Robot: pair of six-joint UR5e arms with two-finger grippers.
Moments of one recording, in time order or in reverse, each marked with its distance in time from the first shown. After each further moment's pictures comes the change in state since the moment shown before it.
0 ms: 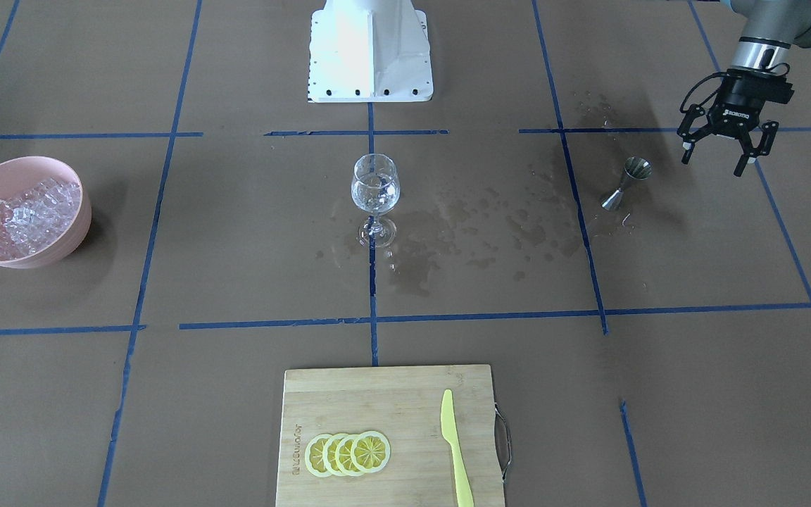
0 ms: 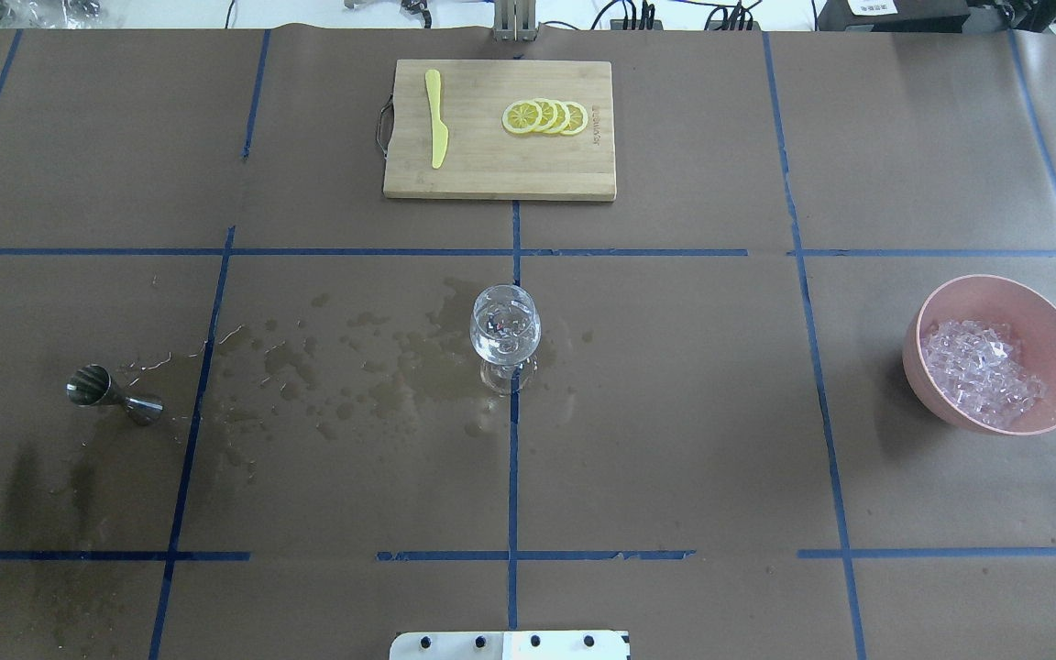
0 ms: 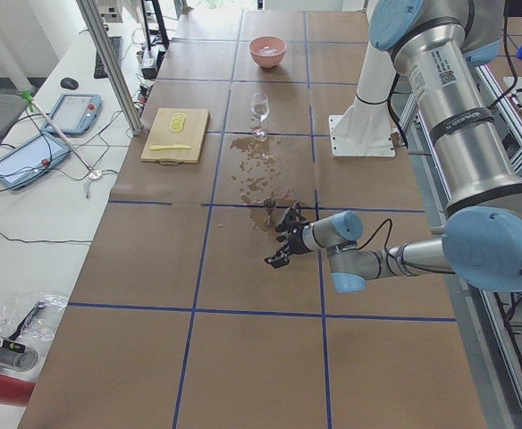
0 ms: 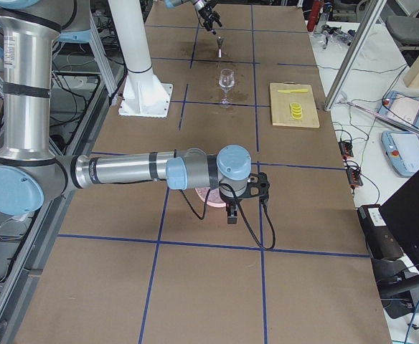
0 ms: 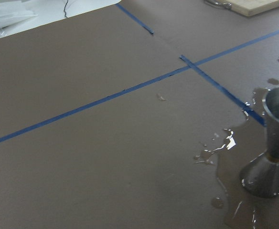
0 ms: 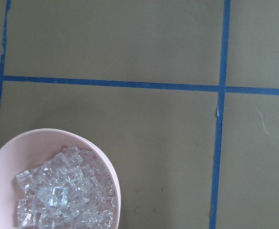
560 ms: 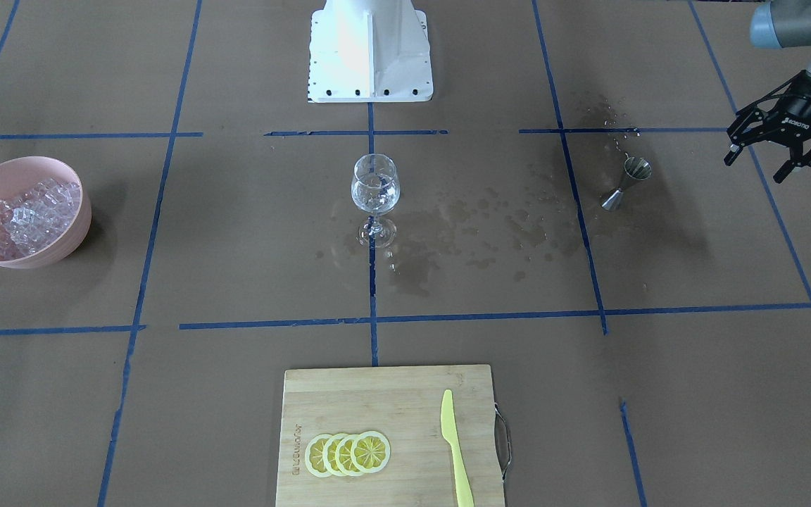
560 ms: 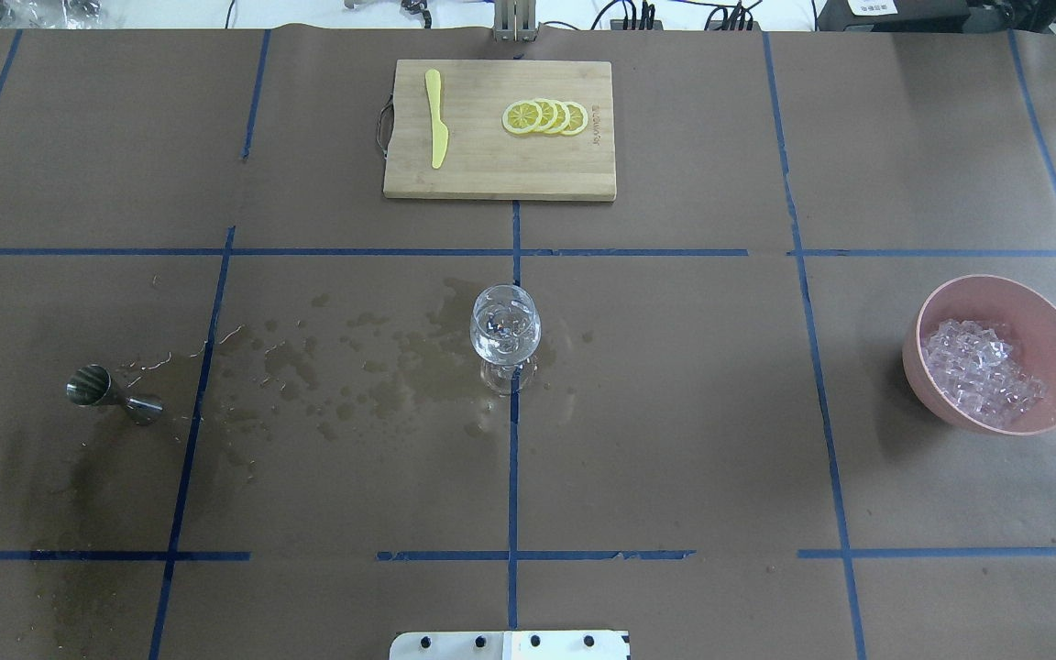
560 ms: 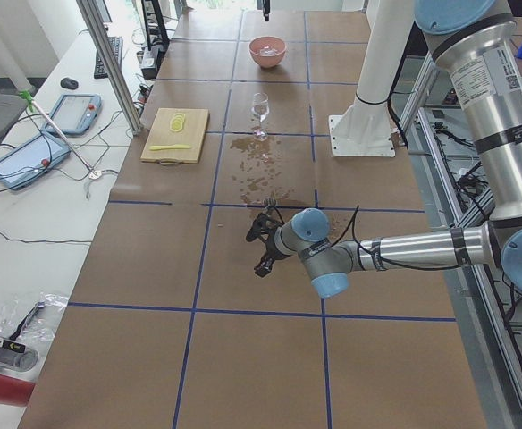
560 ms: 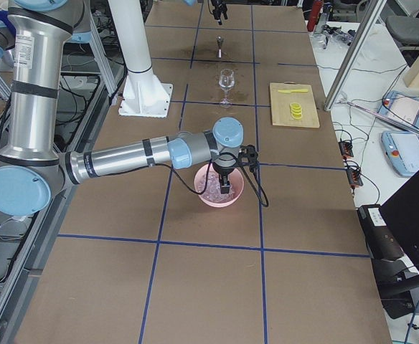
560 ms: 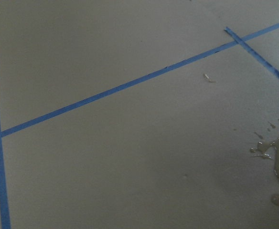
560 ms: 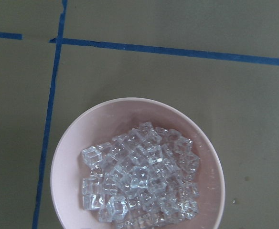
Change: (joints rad) left arm -0.467 -0.097 0.002 0.233 -0.690 0.130; right arm -0.236 -0.054 0.112 0.152 -0.023 0.268
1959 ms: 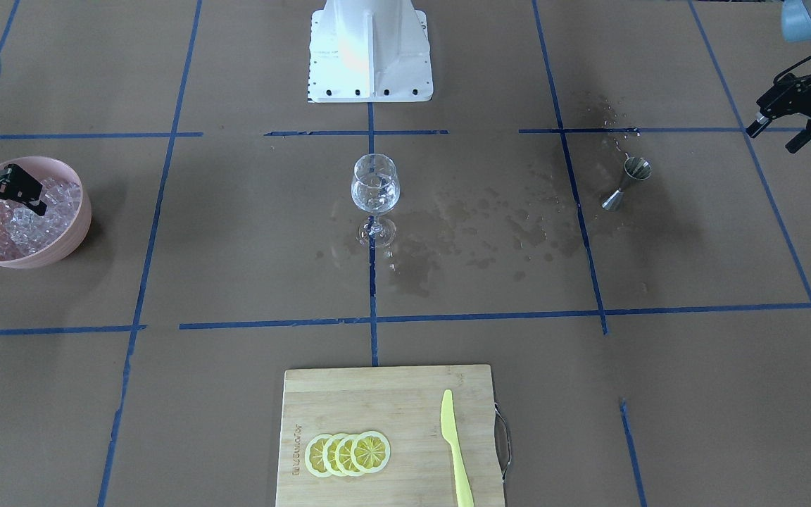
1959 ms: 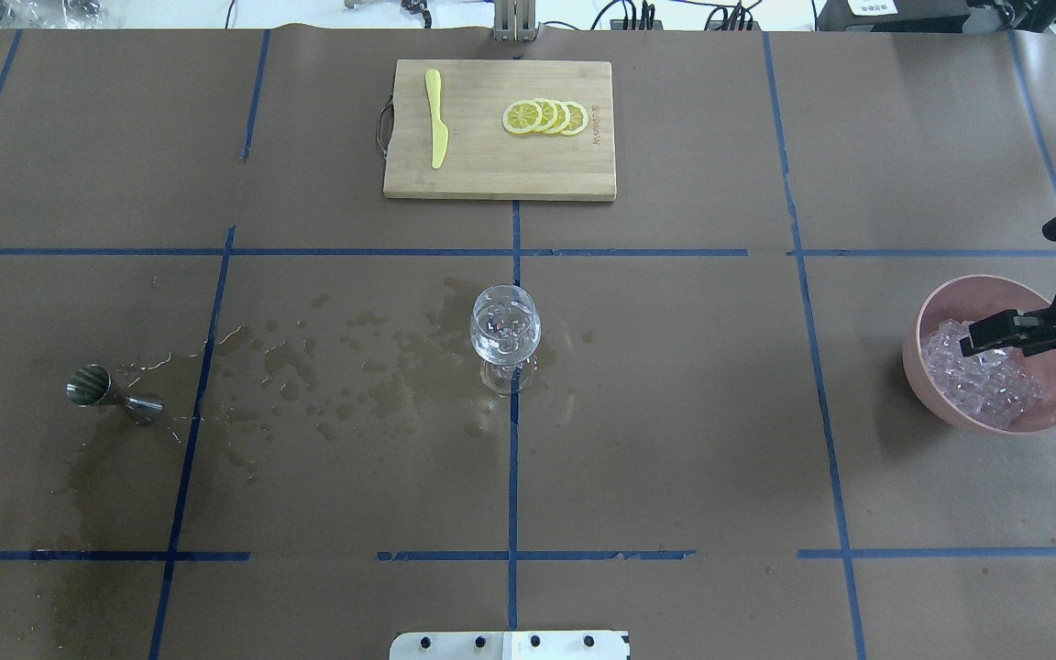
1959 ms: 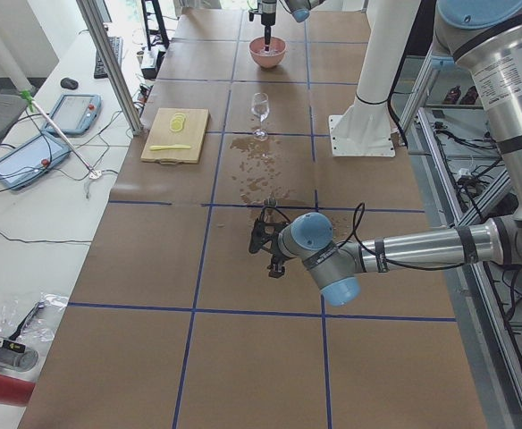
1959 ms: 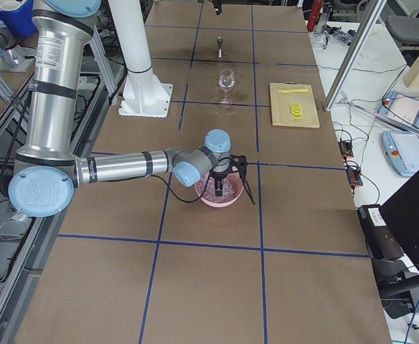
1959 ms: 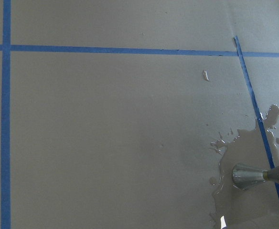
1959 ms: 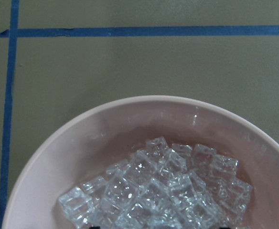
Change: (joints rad) left arm -0.149 0.023 -0.027 0.015 -0.221 -0.186; right arm -0.263 0.011 -0.159 0.400 -0.231 0.443
